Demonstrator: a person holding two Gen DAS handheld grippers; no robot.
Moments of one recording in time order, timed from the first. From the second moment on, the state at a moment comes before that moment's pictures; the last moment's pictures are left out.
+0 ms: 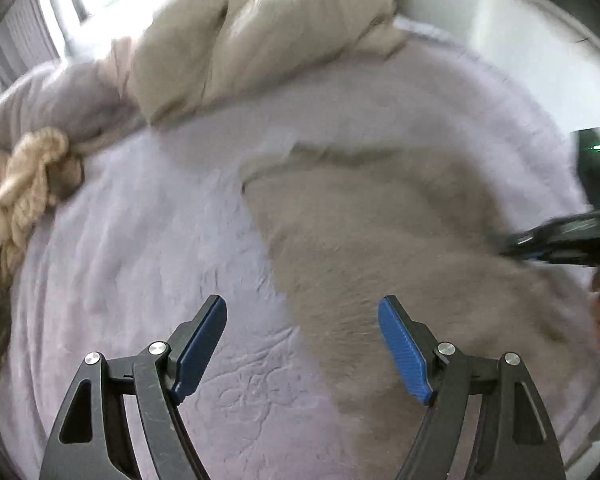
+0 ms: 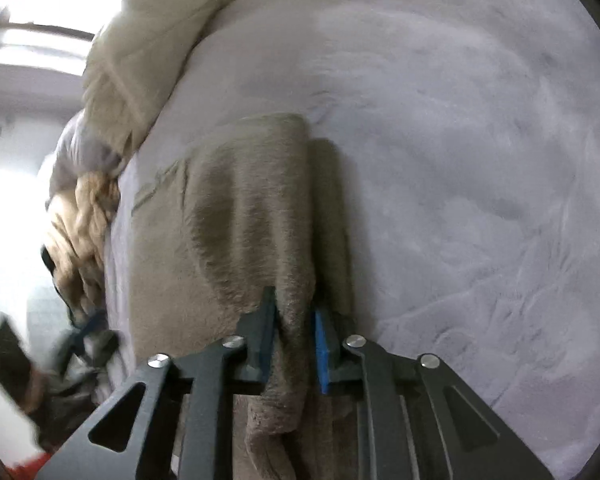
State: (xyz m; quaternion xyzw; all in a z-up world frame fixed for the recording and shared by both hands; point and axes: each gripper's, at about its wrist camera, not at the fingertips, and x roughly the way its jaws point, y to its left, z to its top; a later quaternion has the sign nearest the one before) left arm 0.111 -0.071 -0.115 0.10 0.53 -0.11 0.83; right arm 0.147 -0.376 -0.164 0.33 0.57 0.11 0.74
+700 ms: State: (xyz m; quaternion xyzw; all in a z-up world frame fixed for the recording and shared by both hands) left arm 0.100 -0.065 -0.132 0.10 0.55 -0.13 0.82; right arm 0.016 -0.368 -0.178 0.38 0.61 0.06 0.70
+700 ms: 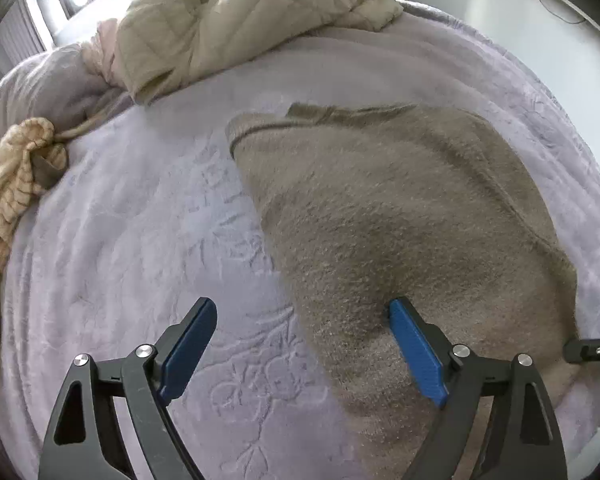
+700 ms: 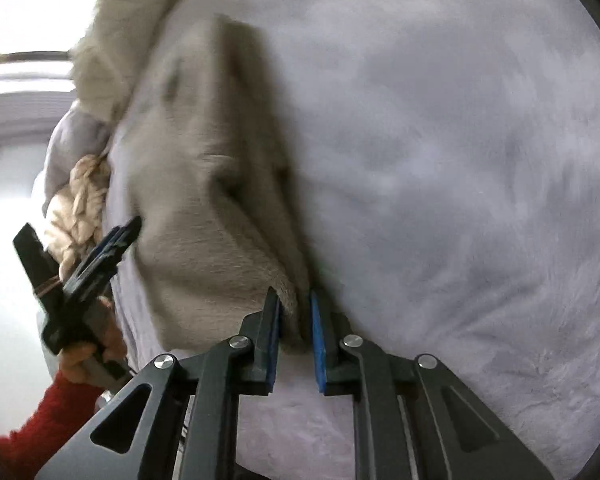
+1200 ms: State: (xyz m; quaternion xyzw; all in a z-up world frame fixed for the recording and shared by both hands) left arm 0.051 -0.059 -0.123 0.08 0.62 -0.14 0.77; right arm 0.055 -0.331 -0.115 0.32 0.57 0.11 0.75
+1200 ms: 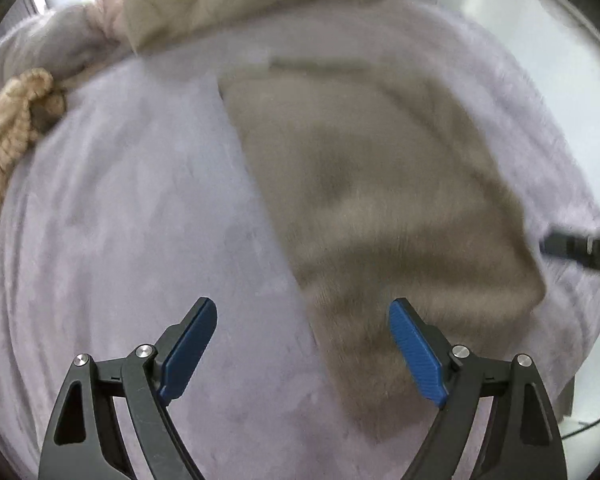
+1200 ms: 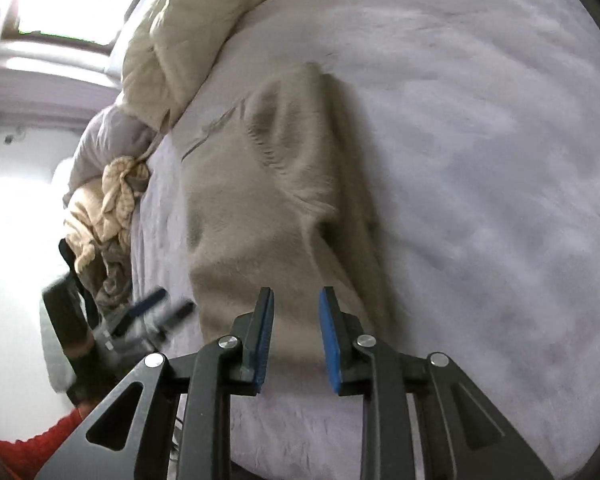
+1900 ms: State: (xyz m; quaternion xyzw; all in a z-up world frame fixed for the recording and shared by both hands) left arm 0.039 -0.057 -0.103 0.05 0.66 -0.07 0.74; right arm 0.043 -0.349 -0.129 0.33 0.62 0.08 0.71
